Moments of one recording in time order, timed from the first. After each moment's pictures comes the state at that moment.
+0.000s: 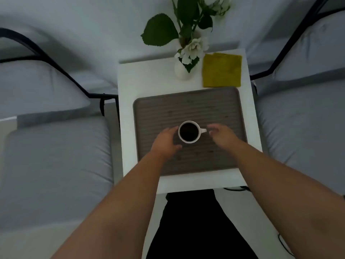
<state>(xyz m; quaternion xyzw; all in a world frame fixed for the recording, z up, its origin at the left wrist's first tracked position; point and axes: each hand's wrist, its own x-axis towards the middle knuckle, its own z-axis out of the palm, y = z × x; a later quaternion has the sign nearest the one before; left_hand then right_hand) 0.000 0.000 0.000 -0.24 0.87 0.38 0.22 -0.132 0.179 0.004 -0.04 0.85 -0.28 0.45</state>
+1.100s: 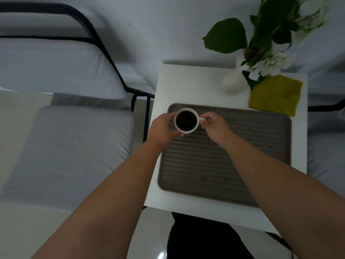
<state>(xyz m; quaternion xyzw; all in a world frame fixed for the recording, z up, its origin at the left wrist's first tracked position) 0.012 -0.113 -0.002 -0.38 0.83 0.41 0.01 -0.135 0.012 -0.031 -0.16 0.80 -0.38 0.43</state>
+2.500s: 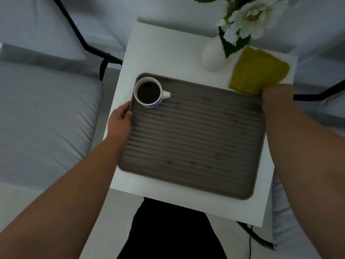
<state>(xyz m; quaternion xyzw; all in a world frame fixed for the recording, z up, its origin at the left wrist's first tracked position) 0.052 -0.075 -0.068 -0.57 0.66 0.48 -0.08 -0.323 0.129 -0.049 0.09 0.89 -0.33 0.29</state>
